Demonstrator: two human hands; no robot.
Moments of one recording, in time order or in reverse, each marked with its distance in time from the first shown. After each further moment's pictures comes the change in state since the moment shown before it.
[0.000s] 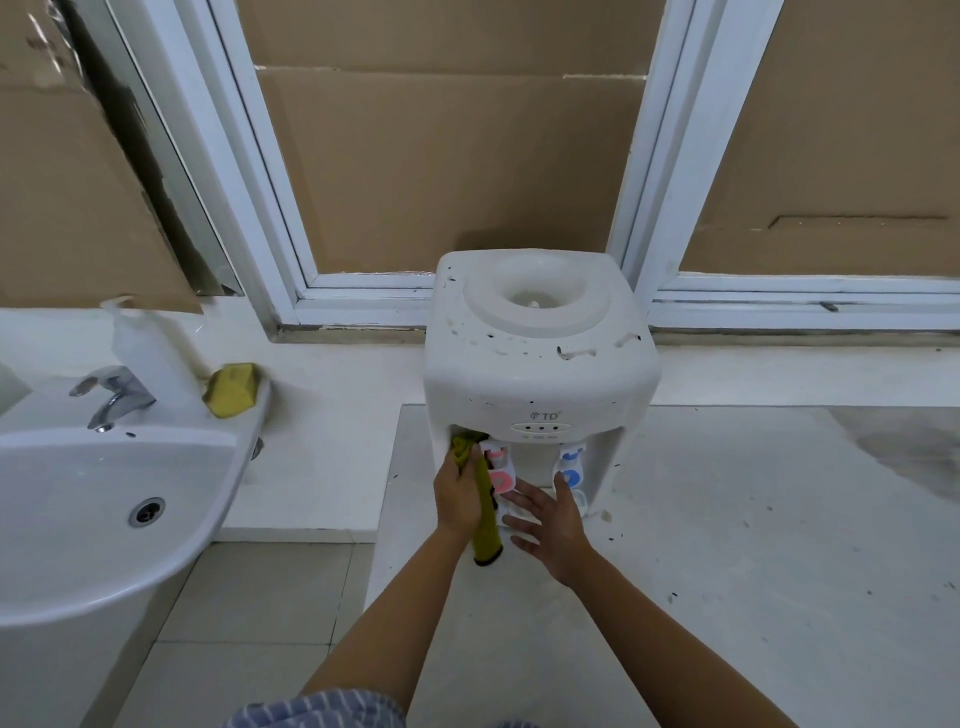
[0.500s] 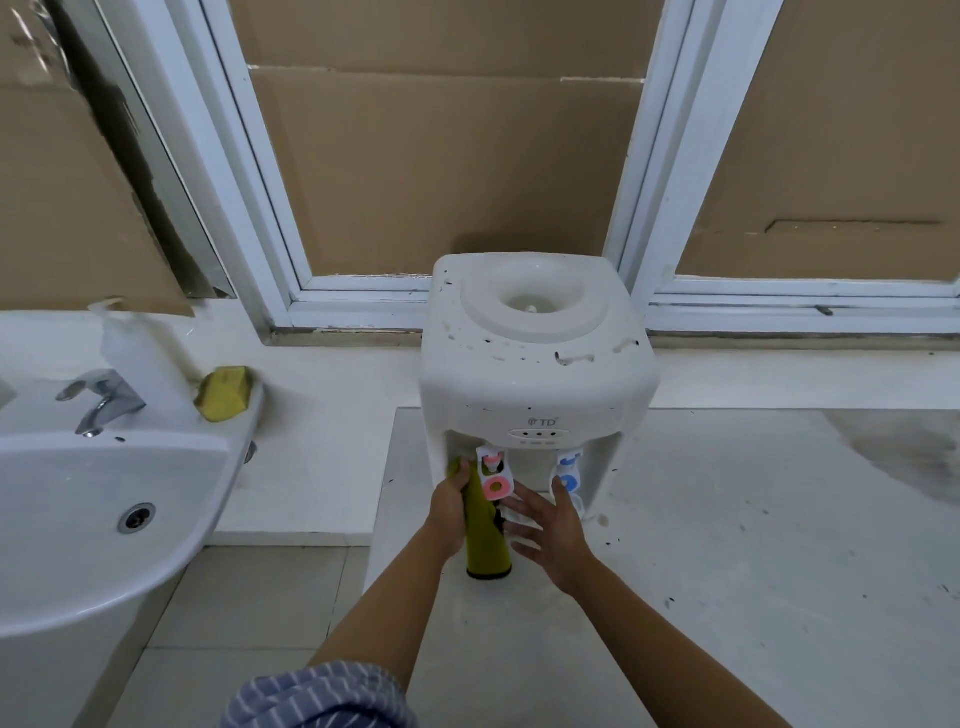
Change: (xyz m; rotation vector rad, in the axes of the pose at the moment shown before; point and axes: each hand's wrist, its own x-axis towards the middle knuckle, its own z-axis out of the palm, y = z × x) left_hand 0.016 -0.012 -0.011 -0.299 -0.229 -0.456; right_hand 0.000 0.000 -0.004 -0.038 0.008 -0.018
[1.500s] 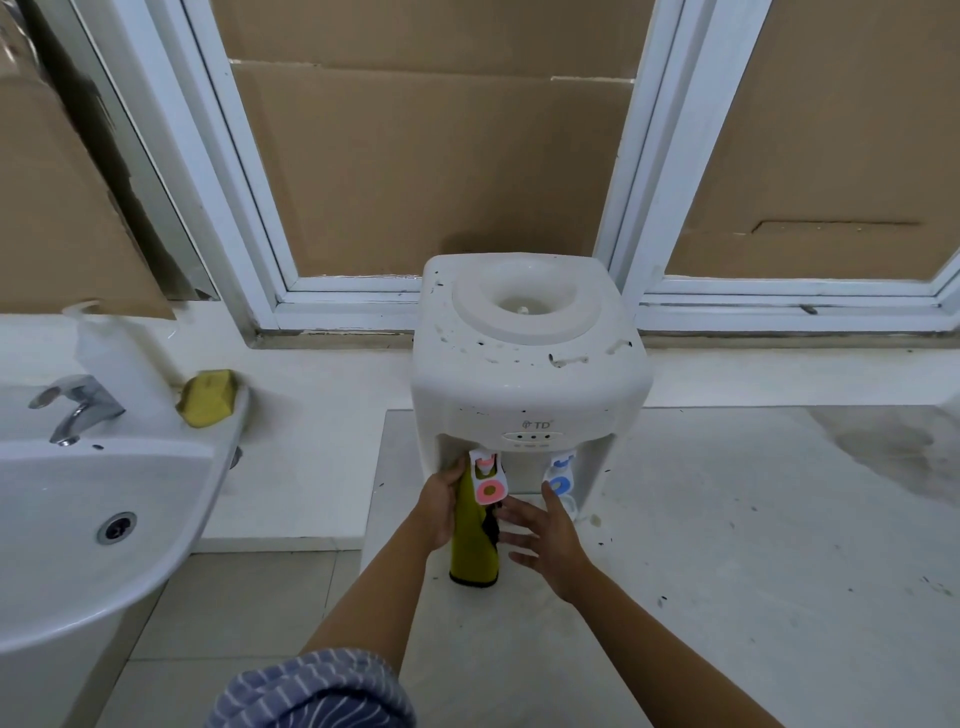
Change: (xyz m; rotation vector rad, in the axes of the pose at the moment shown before) left_hand 0.012 0.012 -0.007 0.040 -0.115 -0.112; right_hand -0.003 0.001 0.000 -0.078 0.039 0.025
